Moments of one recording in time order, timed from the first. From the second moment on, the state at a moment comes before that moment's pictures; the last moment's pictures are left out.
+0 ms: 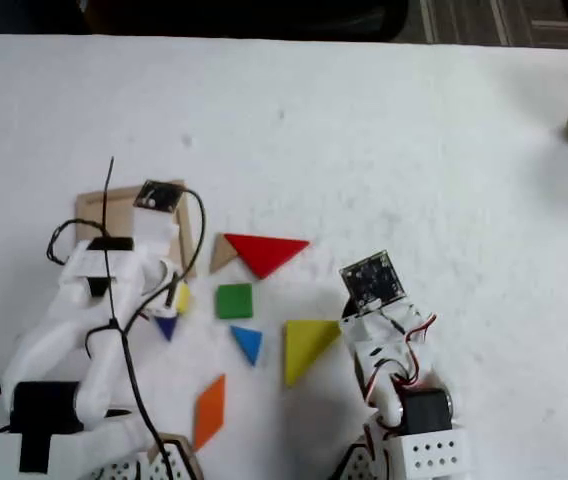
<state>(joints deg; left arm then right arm) -5.8 -9.4 51.6 53.7 -8.7 -10.9 -101.8 96.4 55.3 21.2</state>
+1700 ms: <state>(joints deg) -18.9 -23.9 63.7 54.1 -12.3 -10.9 -101.8 96.4 55.3 21.2</state>
